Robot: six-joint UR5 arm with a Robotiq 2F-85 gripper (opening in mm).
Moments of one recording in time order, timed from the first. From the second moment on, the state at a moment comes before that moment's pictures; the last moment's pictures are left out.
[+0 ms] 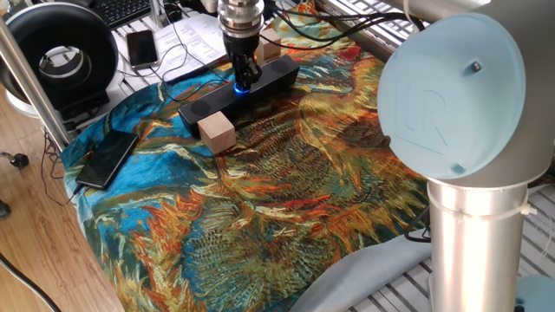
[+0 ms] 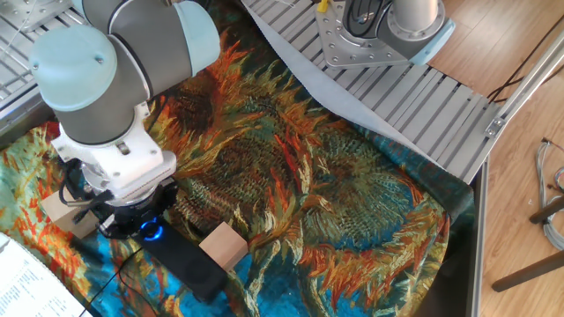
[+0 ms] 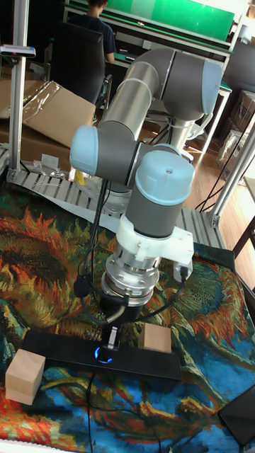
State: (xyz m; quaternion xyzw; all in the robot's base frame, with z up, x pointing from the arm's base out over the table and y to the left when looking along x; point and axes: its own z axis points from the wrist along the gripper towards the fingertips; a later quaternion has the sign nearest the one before) arm 0.712 0.002 0.060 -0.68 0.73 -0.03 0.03
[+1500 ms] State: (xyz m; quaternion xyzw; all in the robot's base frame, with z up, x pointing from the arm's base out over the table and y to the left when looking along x) arm 0.723 -0.011 0.076 -0.76 0.65 -0.05 0.04
